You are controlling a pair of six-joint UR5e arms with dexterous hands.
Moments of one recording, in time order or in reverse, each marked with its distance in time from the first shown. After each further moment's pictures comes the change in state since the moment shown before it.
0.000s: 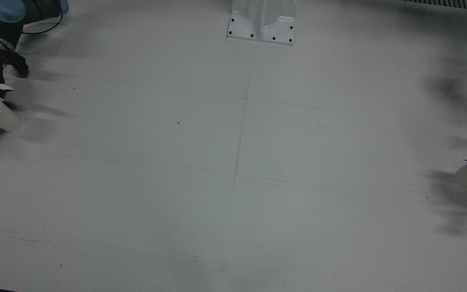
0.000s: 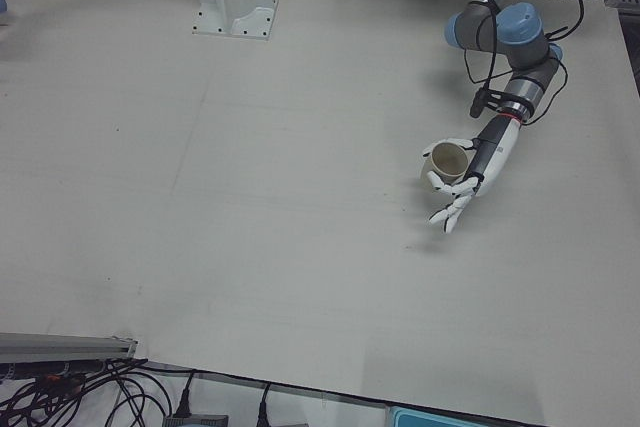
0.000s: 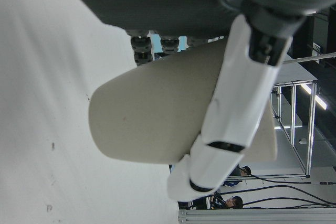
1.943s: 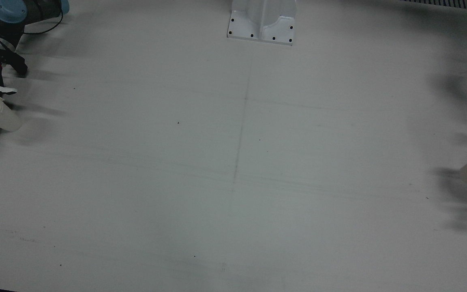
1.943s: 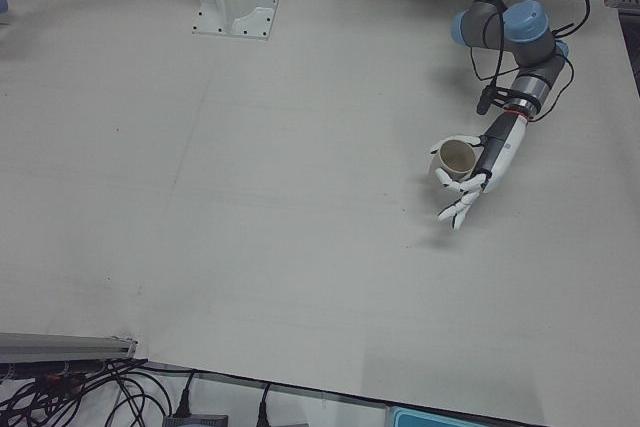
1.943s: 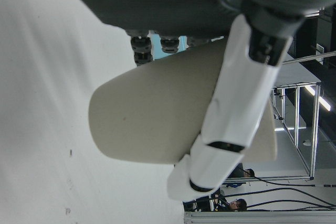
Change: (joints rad) left arm 0.002 0.029 0.009 -0.025 0.000 0.000; right arm -0.012 0.002 -0.011 -0.002 0.051 0.007
